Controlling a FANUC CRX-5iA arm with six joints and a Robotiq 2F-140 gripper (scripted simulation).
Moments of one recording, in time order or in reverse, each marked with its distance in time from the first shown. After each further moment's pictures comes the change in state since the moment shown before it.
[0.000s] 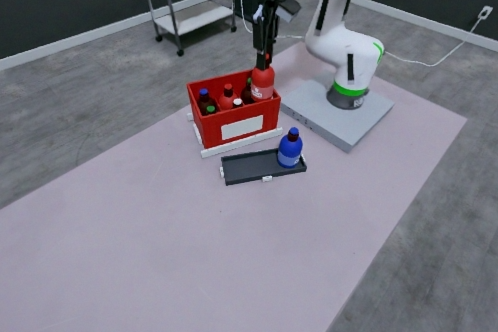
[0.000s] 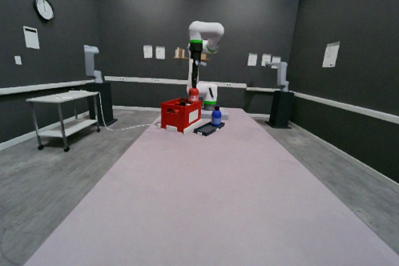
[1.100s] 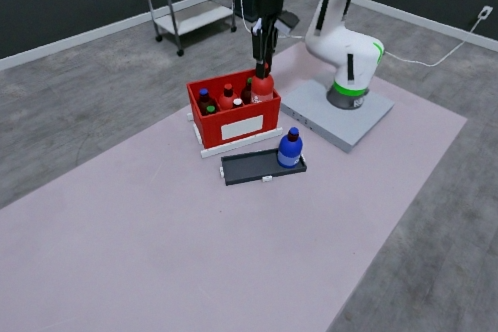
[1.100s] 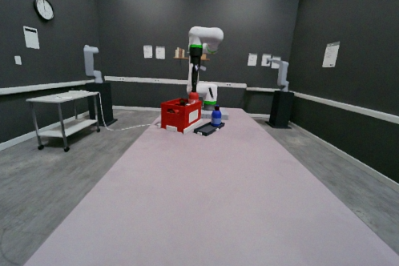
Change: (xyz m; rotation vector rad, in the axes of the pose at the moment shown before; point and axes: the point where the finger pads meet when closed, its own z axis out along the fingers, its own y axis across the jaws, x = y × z) arm 0.000 0.000 0.031 0.000 0.000 0.000
